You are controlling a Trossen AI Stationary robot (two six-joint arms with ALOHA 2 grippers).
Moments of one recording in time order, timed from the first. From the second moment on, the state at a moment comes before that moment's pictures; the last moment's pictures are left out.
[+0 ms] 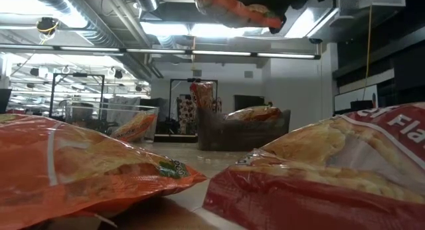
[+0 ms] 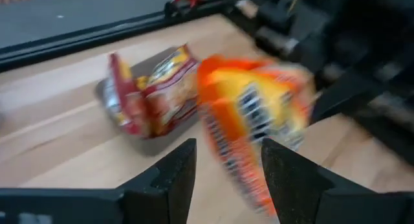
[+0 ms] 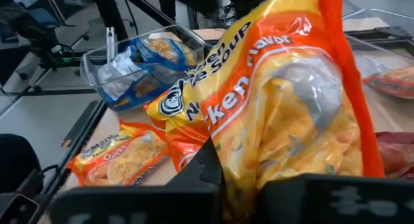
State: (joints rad) left arm -0.51 1.64 1.55 -0.90 -0.94 -1.22; right arm 0.21 1.38 0.87 0.15 0.06 0.14
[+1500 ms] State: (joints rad) left arm -0.13 1.09 0.47 0.55 -0.29 -0.75; right arm 0.21 1.37 0.87 0.24 0.22 0.10
